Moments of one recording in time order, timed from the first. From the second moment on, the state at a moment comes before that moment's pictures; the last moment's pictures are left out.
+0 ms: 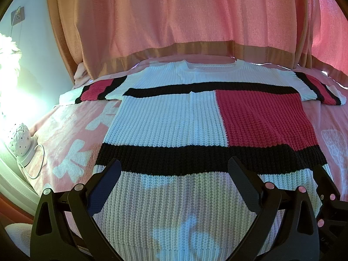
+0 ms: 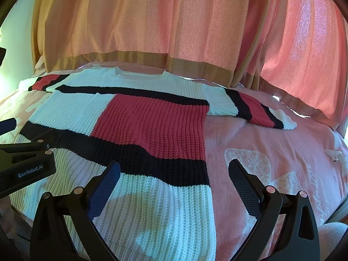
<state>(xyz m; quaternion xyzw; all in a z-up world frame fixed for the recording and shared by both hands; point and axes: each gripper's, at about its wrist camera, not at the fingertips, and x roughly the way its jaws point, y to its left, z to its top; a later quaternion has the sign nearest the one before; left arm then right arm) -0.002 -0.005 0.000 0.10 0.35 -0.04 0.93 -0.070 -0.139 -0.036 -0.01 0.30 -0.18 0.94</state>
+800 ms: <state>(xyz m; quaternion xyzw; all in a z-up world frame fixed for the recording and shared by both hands) 0.008 0.001 0.044 0.05 0.34 -0.07 0.93 -0.088 -0.184 0.015 -0.02 0.25 -0.17 0.95</state>
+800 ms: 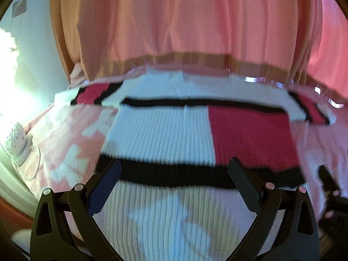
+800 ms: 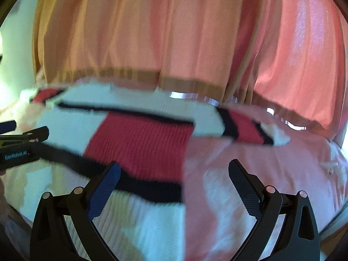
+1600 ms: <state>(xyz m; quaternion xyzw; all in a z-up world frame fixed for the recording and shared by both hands) 0.117 -0.059 0.036 0.09 0.31 -0.05 0.95 0.053 -0.584 -0.085 0.16 0.37 -0.26 0.88</state>
